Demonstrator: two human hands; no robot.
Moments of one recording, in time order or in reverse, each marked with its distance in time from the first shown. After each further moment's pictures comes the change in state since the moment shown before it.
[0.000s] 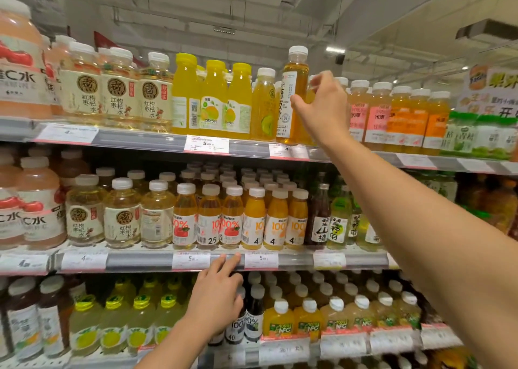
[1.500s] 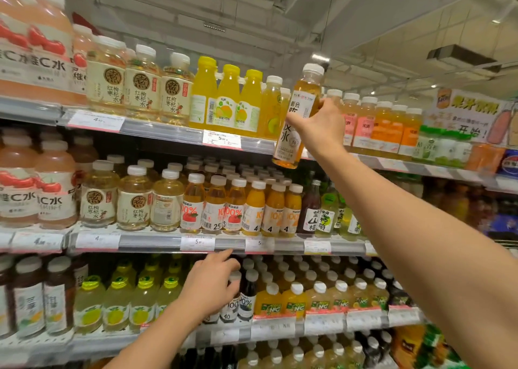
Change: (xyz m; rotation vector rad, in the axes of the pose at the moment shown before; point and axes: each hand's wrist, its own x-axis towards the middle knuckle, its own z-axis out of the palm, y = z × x) left_hand -0.042 -0.014 -0.036 -0.180 -0.004 0.038; right_hand -0.054 -0.050 -0.033 0.157 -0.113 0.227
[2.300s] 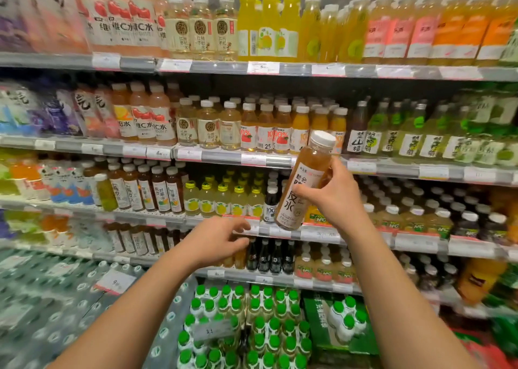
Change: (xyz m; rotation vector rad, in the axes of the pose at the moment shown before) left_hand -0.205 0.068 -0.061 -0.063 -0.196 -0.205; right_hand -0.281 0.065 -0.089 0.402 -0.579 0.236
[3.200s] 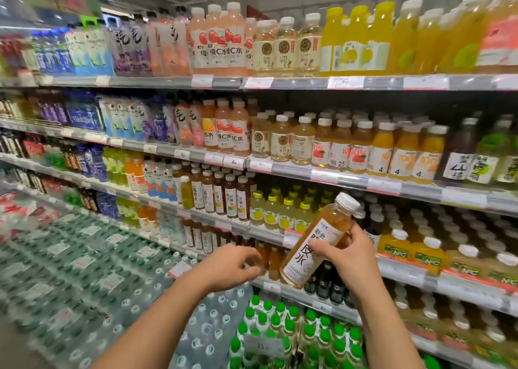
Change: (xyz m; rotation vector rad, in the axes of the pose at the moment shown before) left_hand -0.065 -0.071 -0.004 -0.035 -0.068 -0.290; right_hand -0.031 0.037 0.105 0.389 -0.260 0.159
